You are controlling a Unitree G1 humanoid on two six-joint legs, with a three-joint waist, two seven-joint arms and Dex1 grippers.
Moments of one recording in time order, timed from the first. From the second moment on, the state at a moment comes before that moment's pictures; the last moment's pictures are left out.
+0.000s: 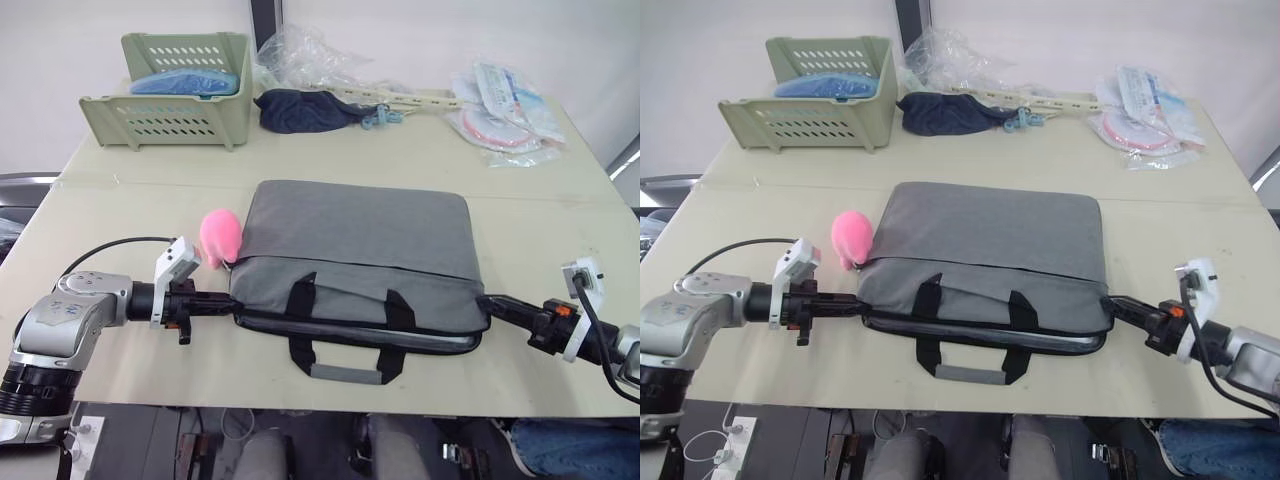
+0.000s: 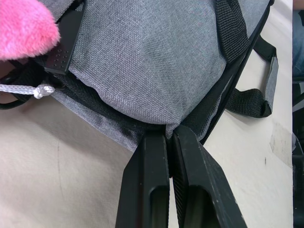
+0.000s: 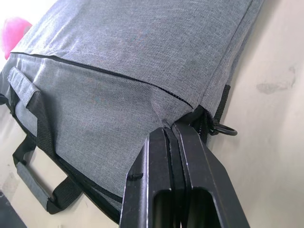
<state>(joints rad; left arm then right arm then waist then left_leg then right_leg) -0.34 0.86 0.05 -0.06 -0.45 0.80 -1.18 0.06 -0.86 -0.49 -0.23 1.06 1.03 0.68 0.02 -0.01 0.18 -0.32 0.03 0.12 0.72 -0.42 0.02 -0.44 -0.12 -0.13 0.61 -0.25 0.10</state>
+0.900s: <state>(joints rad) -0.28 0.95 0.05 -0.04 -0.47 0.77 -1.22 0.10 -0.86 -0.54 -0.24 1.08 1.04 0.72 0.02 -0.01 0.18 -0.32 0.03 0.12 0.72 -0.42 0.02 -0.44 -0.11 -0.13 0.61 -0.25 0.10</state>
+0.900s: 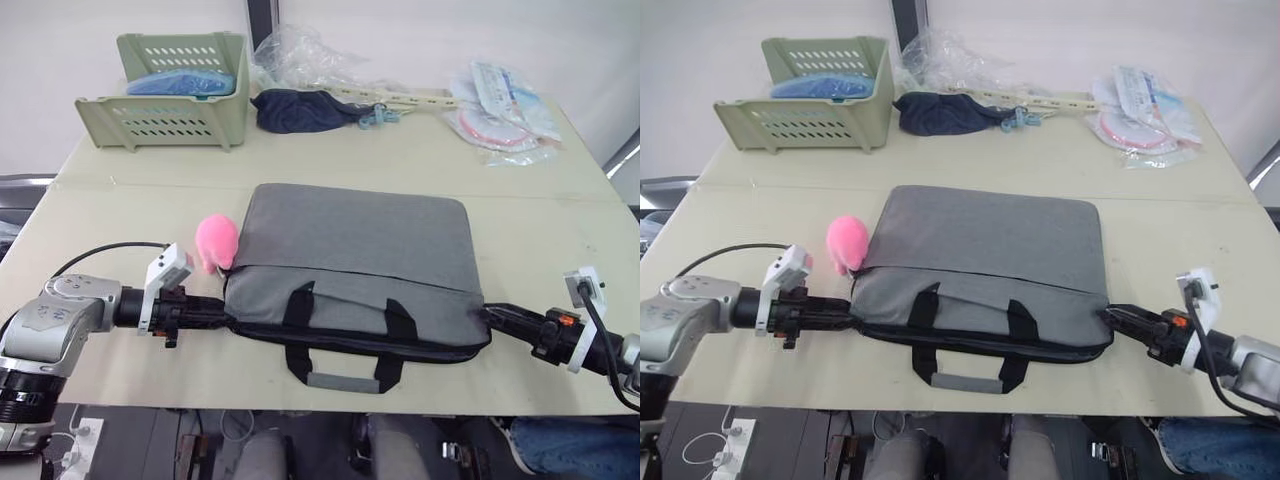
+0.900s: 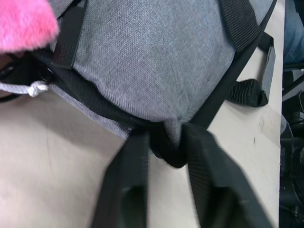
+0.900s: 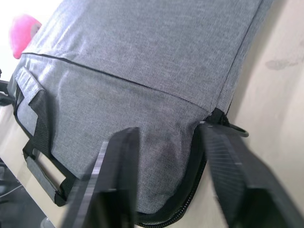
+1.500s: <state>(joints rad) -0.46 0.95 0.33 0.71 -0.31 0.03 -1.08 0.11 -0.96 -0.54 0.27 0.29 -0.07 0.86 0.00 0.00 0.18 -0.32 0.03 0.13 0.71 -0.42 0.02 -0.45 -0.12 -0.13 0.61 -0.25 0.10</state>
